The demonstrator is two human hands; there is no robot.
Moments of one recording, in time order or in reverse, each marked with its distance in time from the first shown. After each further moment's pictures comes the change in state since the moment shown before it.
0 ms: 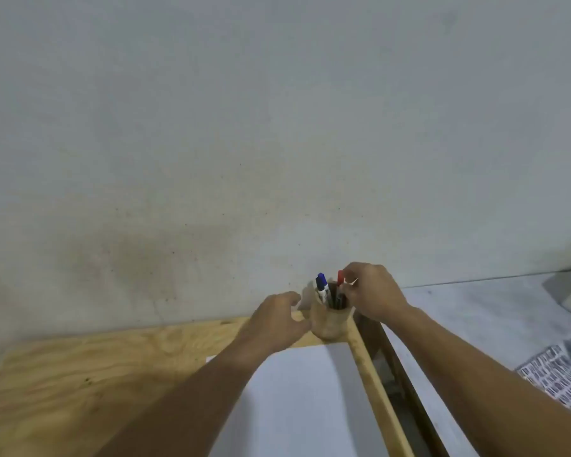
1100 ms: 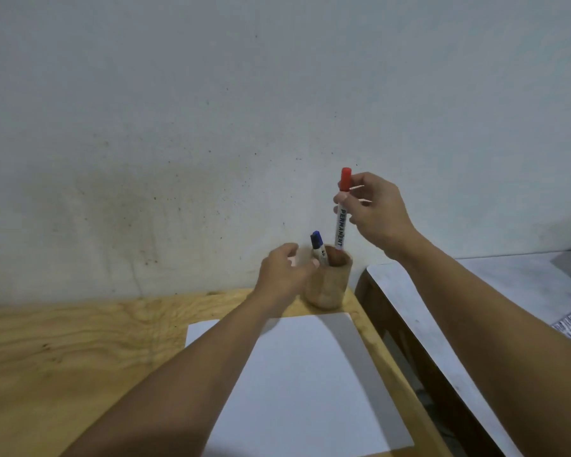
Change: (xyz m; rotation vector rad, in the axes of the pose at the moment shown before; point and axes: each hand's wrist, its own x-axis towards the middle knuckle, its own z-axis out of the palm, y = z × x) left_hand 0.004 -0.003 0.049 -0.515 0.231 0.067; right_hand -0.017 -0.011 -0.009 0.677 0.381 -0.217
